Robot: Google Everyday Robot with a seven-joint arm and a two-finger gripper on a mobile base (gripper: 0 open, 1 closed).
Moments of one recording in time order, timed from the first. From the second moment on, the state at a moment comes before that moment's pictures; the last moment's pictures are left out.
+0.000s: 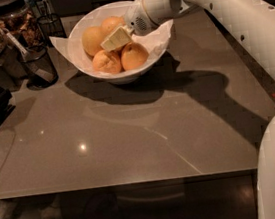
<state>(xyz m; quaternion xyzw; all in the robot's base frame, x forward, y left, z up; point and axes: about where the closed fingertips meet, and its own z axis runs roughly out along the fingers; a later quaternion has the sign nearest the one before) 0.723 0.030 0.933 -0.51 0.71 0.24 0.43</state>
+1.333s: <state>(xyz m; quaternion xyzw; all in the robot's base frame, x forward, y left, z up) 0.682 0.041 0.986 -0.52 0.66 0.27 0.47</state>
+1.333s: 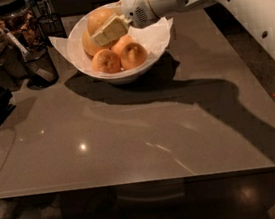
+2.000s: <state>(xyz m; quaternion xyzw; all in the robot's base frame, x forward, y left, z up) 0.666 0.049 0.996 -0.52 0.66 0.27 0.48</state>
